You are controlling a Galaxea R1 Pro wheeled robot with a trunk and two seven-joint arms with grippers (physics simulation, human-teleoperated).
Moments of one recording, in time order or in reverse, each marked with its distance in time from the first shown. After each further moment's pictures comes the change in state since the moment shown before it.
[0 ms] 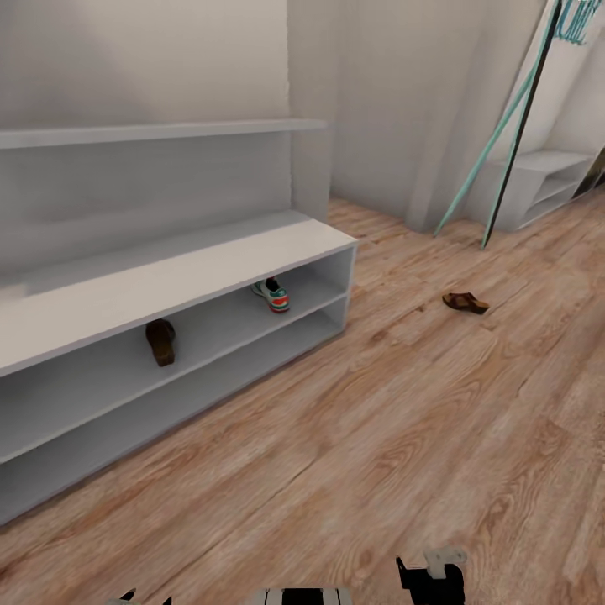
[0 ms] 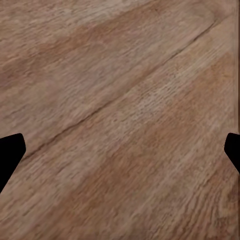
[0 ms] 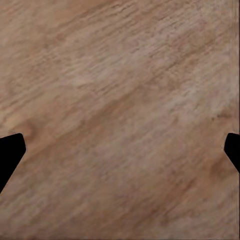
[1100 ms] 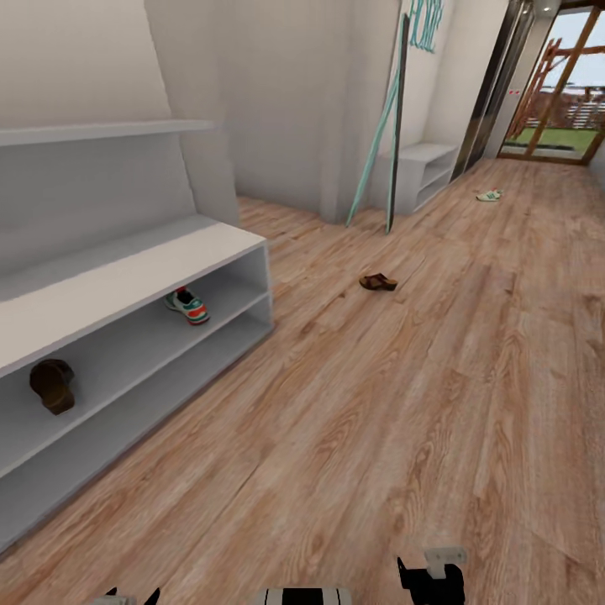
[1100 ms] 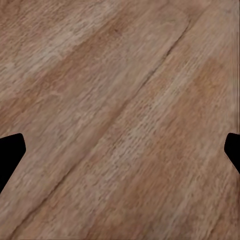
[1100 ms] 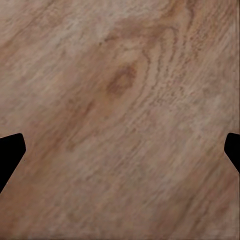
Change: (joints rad) left arm 0.000 -0.002 -0.001 0.004 0.007 -0.055 0.159; right arm 0.000 0.000 0.000 0.000 0.000 0.000 0.000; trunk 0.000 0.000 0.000
